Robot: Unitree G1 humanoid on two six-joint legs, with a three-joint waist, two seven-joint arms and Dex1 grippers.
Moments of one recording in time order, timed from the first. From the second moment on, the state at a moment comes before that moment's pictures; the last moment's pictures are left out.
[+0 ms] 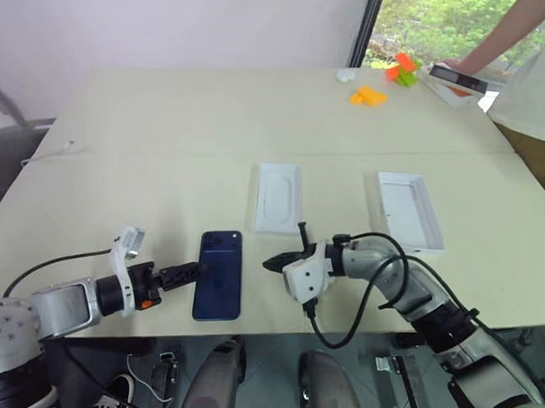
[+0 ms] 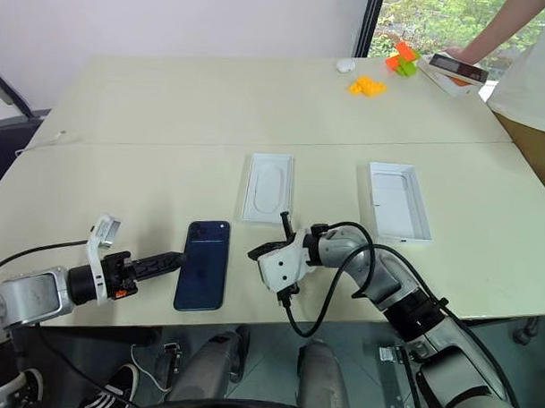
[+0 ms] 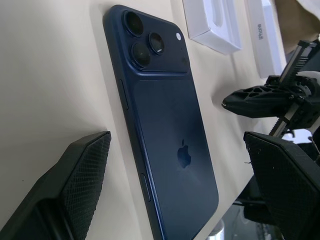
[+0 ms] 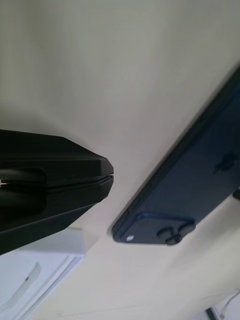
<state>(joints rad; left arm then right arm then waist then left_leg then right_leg) -0.07 0.50 0.60 -0.35 -1.24 1.58 -0.27 -0.47 -0.55 0.51 0.03 -0.32 -0.38 0.92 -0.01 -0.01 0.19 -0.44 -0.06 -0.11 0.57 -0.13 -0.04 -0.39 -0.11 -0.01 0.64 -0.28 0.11</state>
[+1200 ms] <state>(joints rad) -0.05 0.51 0.46 -0.32 -1.49 1.40 0.06 -0.57 -0.41 0.62 0.15 -0.57 -0.46 0.79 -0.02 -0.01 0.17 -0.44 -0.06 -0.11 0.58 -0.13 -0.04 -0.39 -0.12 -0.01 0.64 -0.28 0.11</state>
